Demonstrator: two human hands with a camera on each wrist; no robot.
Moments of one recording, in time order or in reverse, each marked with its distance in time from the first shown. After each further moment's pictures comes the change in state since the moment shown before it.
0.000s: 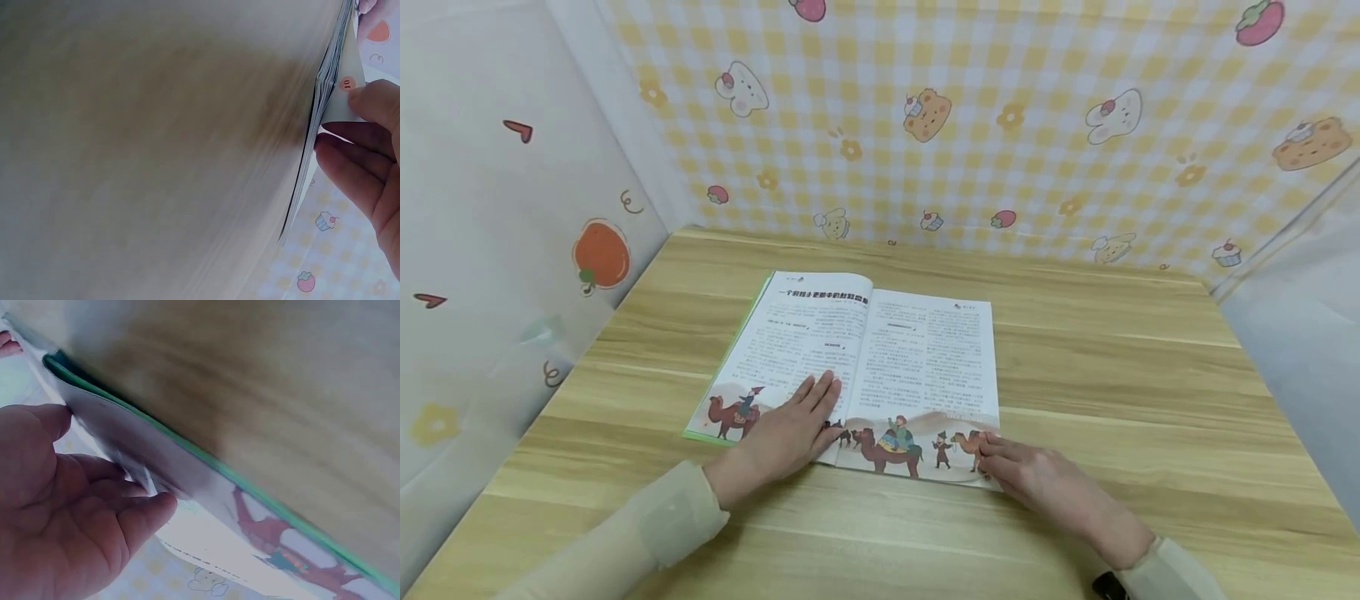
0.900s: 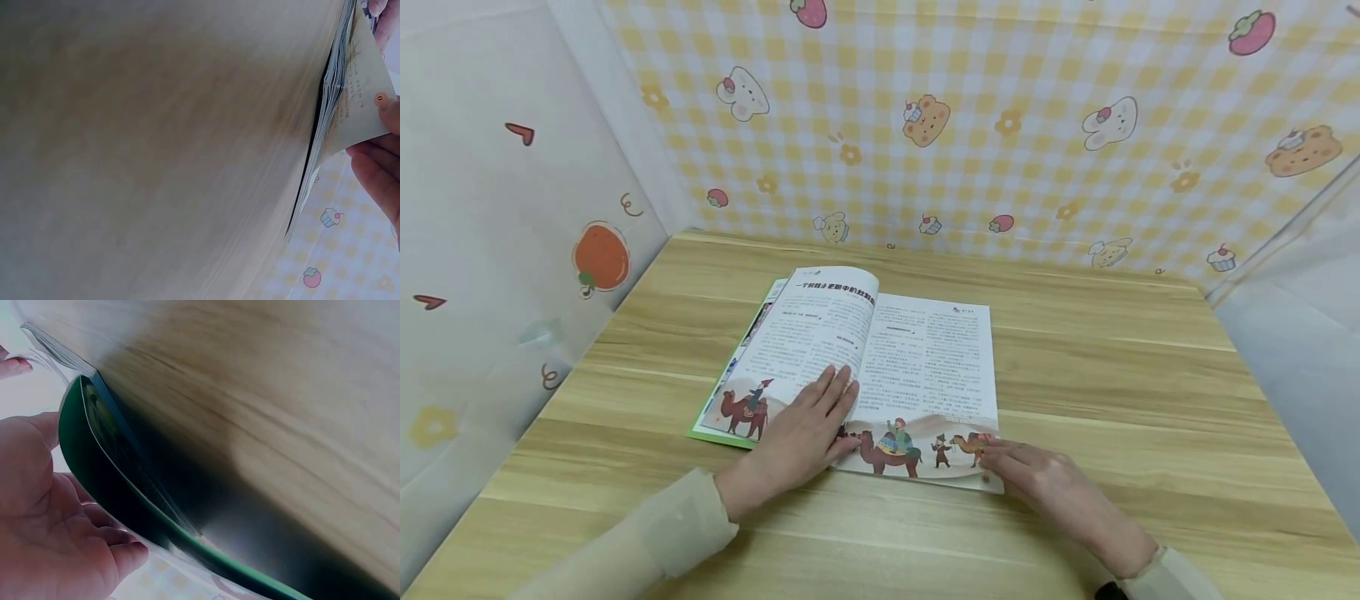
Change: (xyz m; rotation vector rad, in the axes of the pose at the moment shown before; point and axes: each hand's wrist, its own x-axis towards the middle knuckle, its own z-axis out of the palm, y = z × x) left_hand 0.003 0.018 -0.002 0.103 0.114 0.068; right_hand -0.004 -0.004 -0.003 0.001 0.131 0.011
